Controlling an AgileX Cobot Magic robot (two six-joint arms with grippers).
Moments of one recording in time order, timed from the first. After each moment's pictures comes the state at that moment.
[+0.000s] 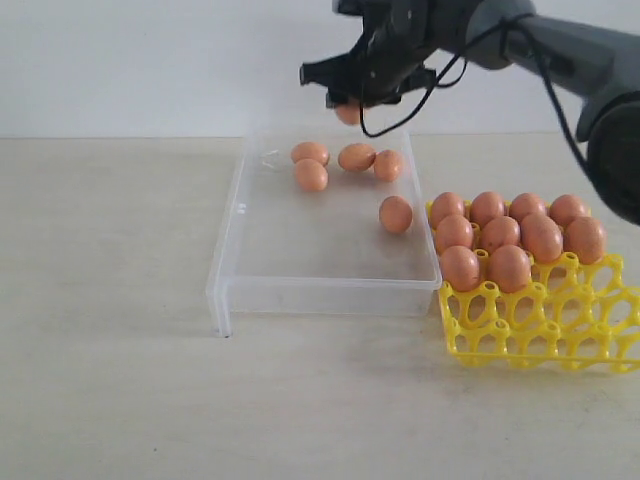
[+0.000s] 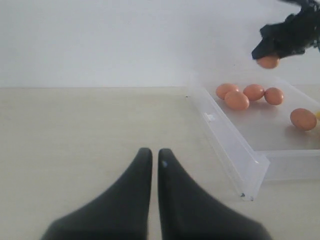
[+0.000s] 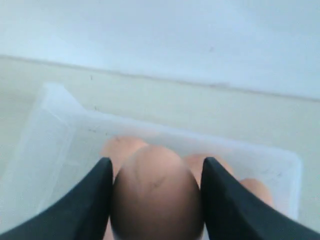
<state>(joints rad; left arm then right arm) -0.18 0.00 0.00 0.04 0.23 -0.08 0.24 2.40 -2.25 0.05 0.69 0.18</state>
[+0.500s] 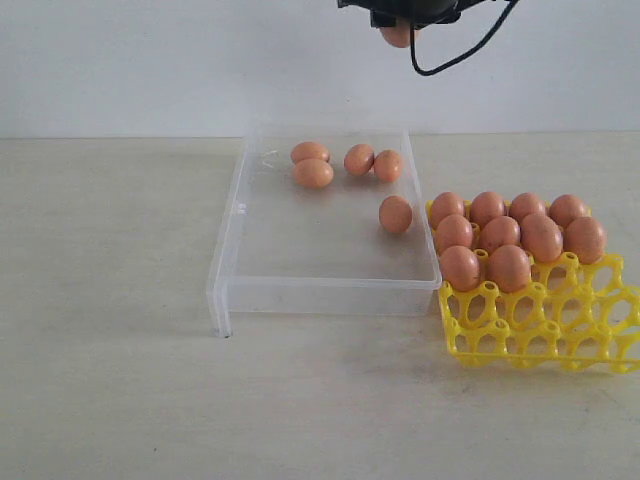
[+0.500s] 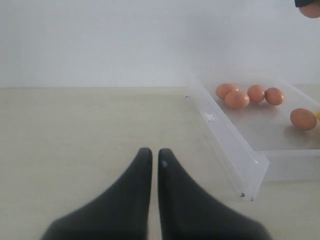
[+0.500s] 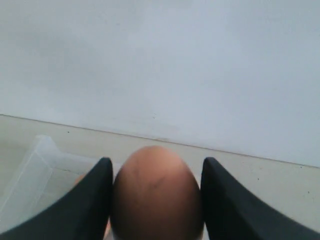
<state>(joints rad) -0.18 0.00 0.00 0.04 0.23 -0.08 0.24 2.05 -1.90 -0.27 0.51 0.36</state>
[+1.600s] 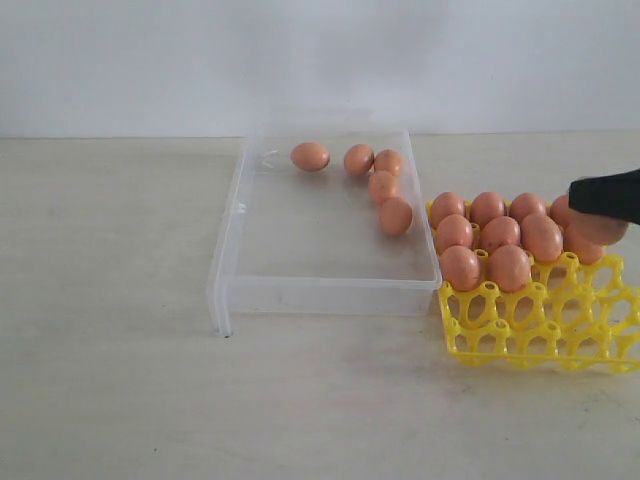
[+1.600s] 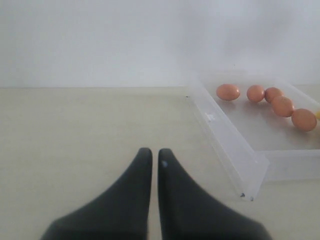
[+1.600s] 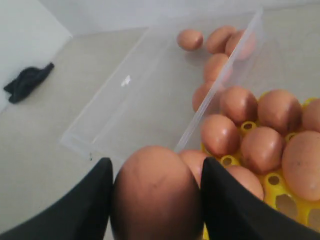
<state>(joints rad) -0.18 0.00 0.00 0.04 0.23 -0.08 -0.60 1.56 -0.70 -1.71 -1.19 1.43</state>
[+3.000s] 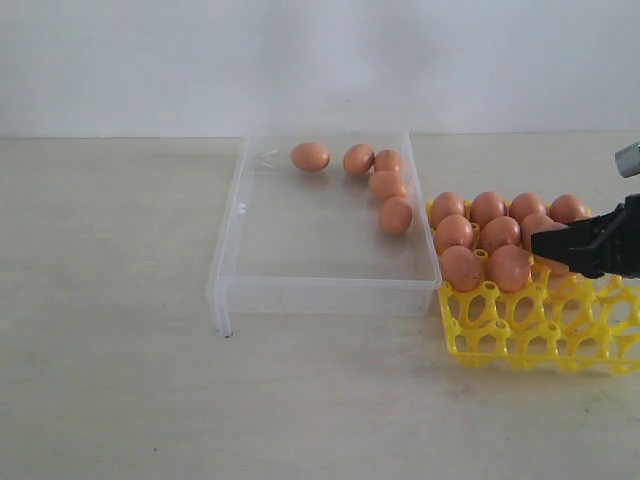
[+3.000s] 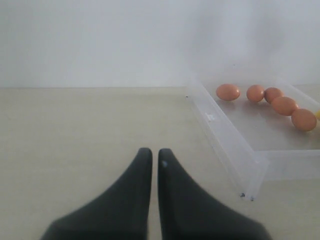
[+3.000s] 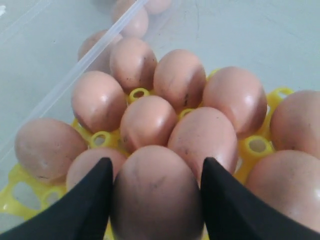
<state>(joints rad) -0.18 0.00 0.00 0.04 0.23 -0.08 -0.44 1.82 -0.71 -1.40 -0.80 0.89</state>
